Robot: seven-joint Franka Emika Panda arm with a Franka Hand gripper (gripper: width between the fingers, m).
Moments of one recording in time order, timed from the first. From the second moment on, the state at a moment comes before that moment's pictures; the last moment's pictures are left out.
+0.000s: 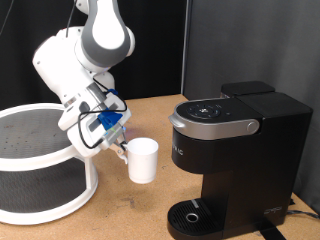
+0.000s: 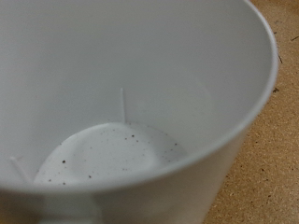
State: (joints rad) arm 0.04 -0.19 -0.23 -2.77 1.26 2.54 -1.41
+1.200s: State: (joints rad) arm 0.08 0.04 -0.12 -2.64 1.69 2.58 -1.70
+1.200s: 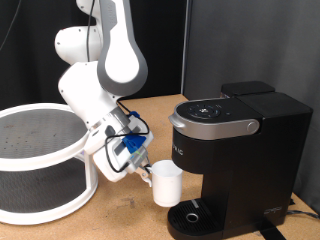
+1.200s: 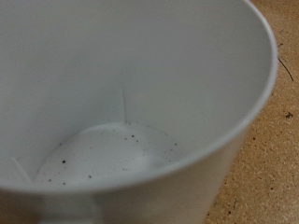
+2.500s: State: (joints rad) arm 0.09 0.15 -0.02 -2.54 1.87 2.61 -1.83
